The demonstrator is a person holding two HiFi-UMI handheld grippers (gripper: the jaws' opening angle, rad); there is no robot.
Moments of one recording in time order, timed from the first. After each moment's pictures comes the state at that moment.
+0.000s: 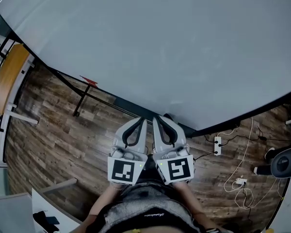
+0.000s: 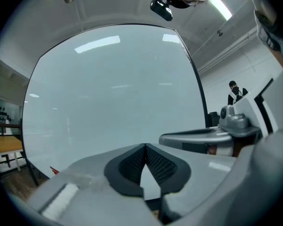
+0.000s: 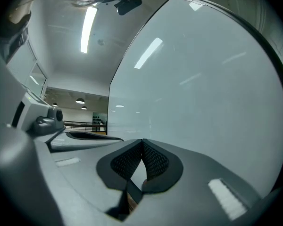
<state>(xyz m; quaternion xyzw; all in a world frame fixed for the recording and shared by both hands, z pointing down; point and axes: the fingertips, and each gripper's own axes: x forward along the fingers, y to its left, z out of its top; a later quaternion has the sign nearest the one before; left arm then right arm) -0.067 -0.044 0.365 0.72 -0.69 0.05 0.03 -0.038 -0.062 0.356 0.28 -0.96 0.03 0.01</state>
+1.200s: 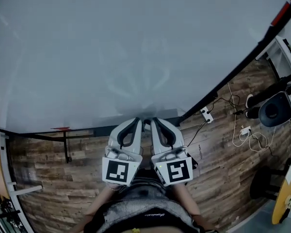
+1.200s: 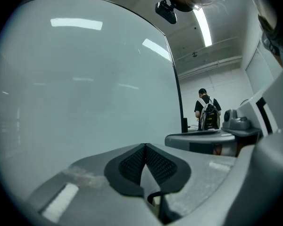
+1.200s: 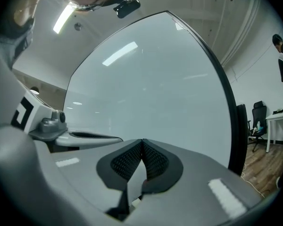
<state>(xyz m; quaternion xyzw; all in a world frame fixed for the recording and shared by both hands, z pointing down) -0.031 -0.105 0.373 0.88 -0.48 0.05 0.03 0.014 -0.100 0.363 0.53 -0.85 0.04 -0.01</state>
